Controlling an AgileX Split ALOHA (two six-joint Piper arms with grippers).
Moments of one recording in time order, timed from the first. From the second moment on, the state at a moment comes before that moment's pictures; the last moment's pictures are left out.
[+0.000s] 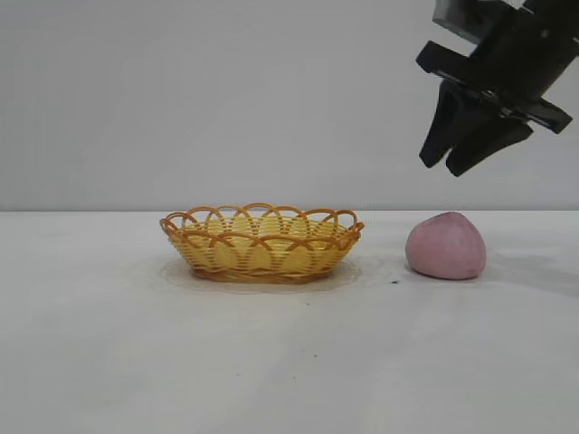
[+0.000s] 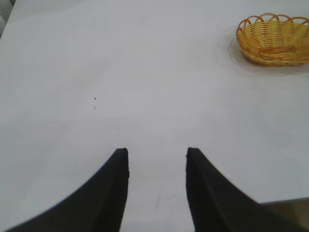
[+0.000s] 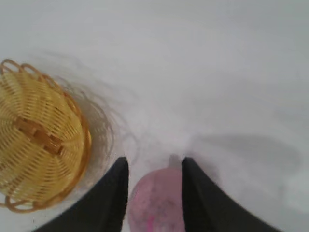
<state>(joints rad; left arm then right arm) 0.14 -0.02 -0.48 -0.01 1.12 0.01 0.15 1.91 -1.19 0.71 0.66 -0.74</state>
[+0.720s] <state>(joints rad) 0.08 -0.02 -0.48 -0.01 1.12 0.01 0.24 1.95 -1.19 0.69 0.60 -0.72</state>
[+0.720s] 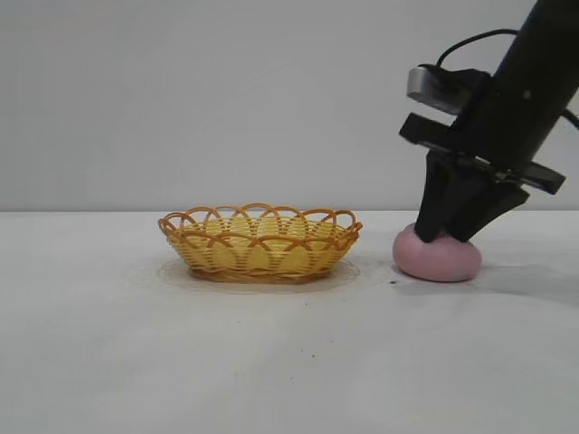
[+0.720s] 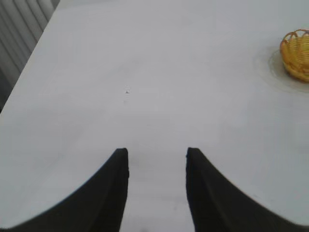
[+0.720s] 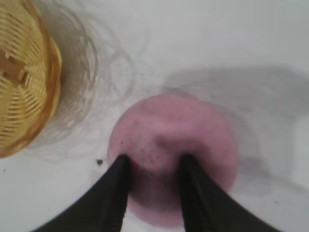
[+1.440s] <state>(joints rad) 0.08 -0.02 -0.48 -0.01 1.12 0.02 0.50 1.96 -1.36 0.77 0.61 -0.77</state>
